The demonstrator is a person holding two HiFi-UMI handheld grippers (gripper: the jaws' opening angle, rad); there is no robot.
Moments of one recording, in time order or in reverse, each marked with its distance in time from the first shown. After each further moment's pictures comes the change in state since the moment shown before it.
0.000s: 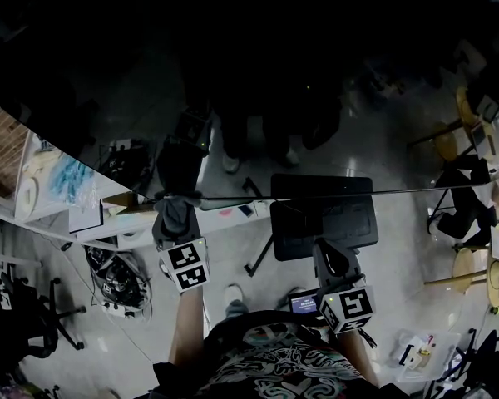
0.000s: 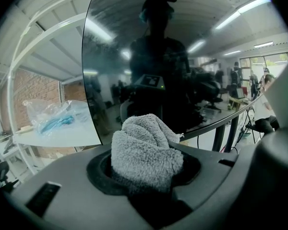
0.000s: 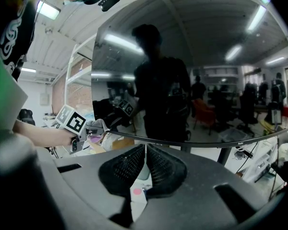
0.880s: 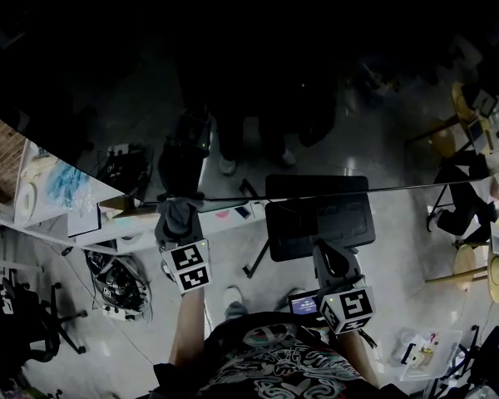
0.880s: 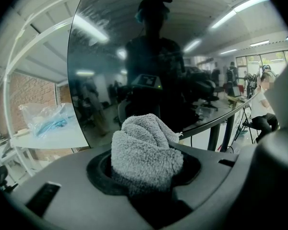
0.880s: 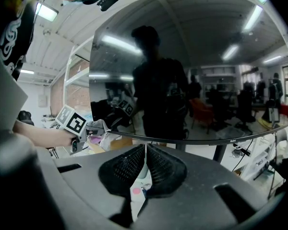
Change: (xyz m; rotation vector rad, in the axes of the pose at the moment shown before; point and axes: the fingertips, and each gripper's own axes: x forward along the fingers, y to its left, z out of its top) left arm -0.003 -0.029 0.004 0.030 0.000 -0.028; right arm -0.016 -0.017 -0.007 0.018 -0.004 -0.017
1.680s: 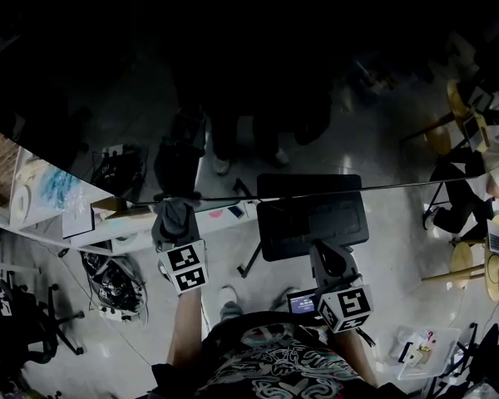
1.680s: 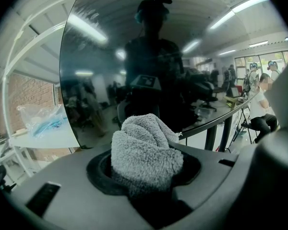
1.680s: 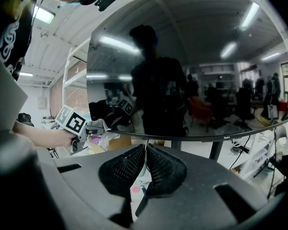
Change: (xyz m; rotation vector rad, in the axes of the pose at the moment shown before) left arm -0.001 -0.023 0.006 0.004 -0.008 -0.012; right arm -0.010 -0.021 -0.007 0.025 0.006 0.001
